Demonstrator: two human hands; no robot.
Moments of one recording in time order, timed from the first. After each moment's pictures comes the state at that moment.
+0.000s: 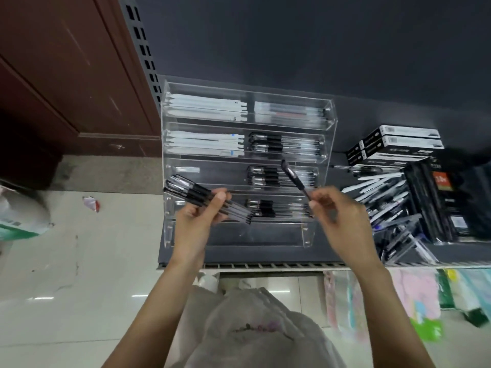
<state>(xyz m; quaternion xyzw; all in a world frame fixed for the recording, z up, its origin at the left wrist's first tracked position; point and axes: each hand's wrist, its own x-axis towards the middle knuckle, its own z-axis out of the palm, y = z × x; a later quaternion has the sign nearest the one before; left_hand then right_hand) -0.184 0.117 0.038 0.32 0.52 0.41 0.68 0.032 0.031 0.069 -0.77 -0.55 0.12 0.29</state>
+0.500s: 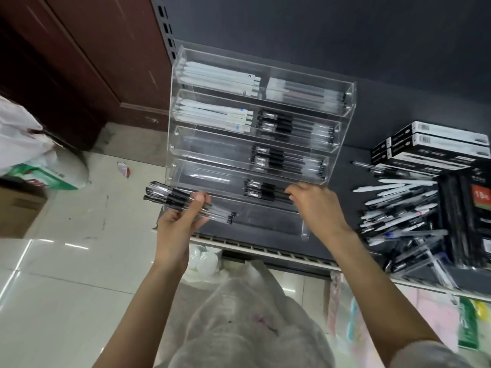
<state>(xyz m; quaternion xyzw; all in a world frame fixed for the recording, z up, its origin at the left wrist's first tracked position) -0.191 0.060 0.021 0.24 0.60 0.46 0.61 0.058 0.065 0.000 -0.67 -0.74 0.05 -0.03</state>
